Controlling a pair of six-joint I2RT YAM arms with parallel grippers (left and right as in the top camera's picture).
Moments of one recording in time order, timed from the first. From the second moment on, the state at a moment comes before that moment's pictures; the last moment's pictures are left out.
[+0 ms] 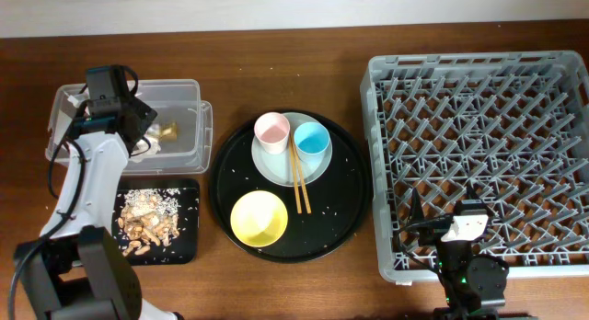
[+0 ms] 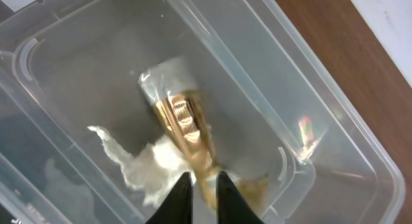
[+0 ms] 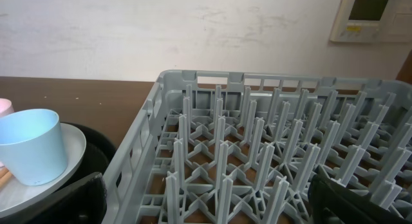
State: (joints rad) left arm 0.16 1.73 1.31 -0.55 -0.17 -0.72; right arm 0.03 0.01 0.01 -0.08 0.02 -0.03
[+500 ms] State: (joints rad) left arm 0.13 1.57 1.31 -0.62 0.07 -0.62; right arm 0.03 0.01 0.01 -0.08 0.02 -0.03
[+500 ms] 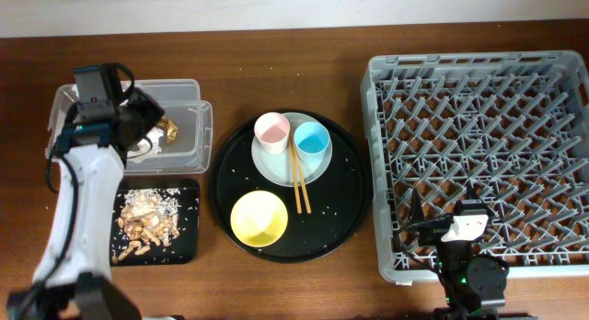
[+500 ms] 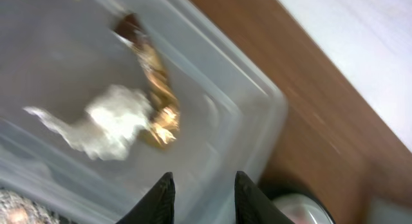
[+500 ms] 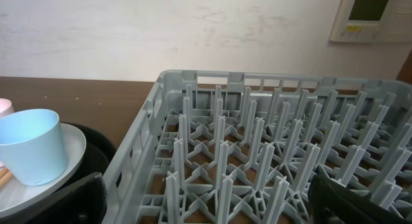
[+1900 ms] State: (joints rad) left arm -0.36 1.83 1.31 -0.52 -0.01 -0.54; right arm 0.03 0.01 0.01 -0.08 0.02 -0.03
